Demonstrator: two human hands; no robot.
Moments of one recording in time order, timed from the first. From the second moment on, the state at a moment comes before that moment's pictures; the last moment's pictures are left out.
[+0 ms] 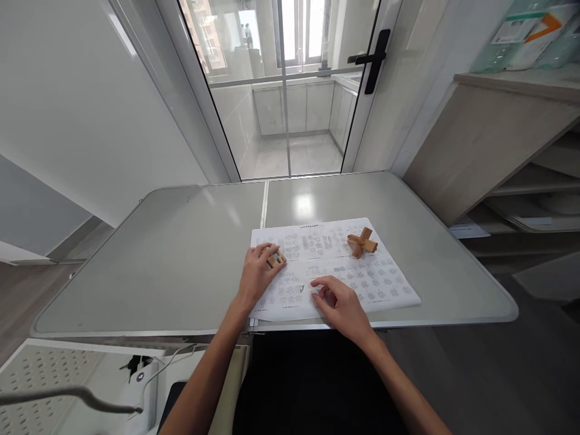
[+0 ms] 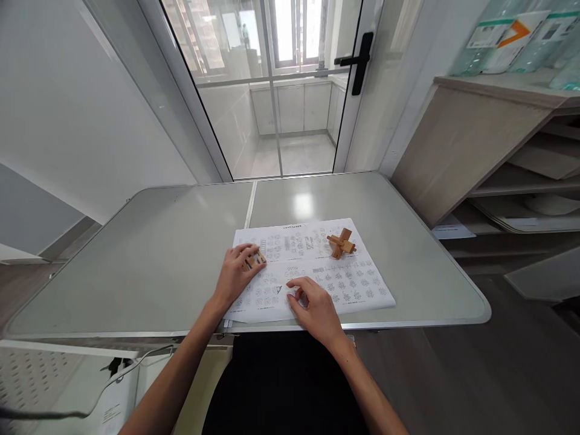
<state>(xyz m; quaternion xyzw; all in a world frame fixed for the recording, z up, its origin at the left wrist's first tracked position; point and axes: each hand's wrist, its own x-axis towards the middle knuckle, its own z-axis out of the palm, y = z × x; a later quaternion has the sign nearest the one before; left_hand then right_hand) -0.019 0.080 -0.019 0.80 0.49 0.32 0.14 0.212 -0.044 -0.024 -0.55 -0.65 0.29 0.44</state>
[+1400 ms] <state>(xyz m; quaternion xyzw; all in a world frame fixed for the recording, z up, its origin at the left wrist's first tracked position) -0.046 0.030 -0.027 0.51 0.61 0.52 0.31 0.296 0.004 -0.039 -0.67 -0.27 0.31 0.62</state>
